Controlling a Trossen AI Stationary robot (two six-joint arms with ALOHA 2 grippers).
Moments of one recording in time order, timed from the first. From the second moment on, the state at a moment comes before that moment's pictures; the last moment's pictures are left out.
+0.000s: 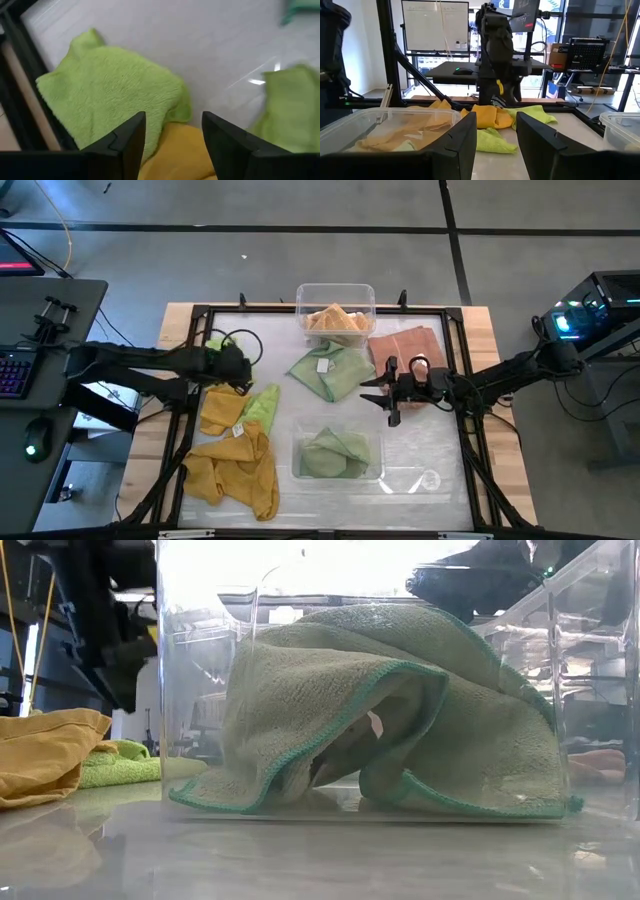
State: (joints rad) left arm 0.09 1.09 0.70 -1.04 -0.47 -0.81; right arm 0.12 1.19 0.31 0.96 0.11 -0.05
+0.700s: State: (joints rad) left arm 0.34 1.48 0.69 -0.89 -0.45 -0.40; right arm 0.12 1.19 0.31 0.88 0.10 -0.03
